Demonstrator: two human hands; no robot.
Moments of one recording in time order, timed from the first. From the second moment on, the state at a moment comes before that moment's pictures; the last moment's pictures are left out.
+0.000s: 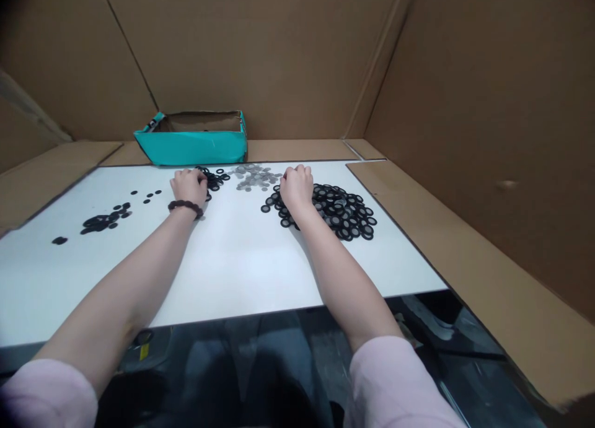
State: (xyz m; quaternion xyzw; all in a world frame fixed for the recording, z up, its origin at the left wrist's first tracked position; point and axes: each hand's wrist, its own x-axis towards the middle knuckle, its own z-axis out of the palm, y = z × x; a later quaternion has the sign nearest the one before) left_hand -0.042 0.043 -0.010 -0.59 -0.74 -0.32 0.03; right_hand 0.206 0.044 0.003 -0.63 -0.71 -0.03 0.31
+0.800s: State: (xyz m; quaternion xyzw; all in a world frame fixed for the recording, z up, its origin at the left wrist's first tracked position) left_hand -0.036 0.044 -0.007 -0.58 -0.67 -0.47 0.03; right_hand 0.205 0.046 -0.002 -0.60 -0.72 -0.02 0.36
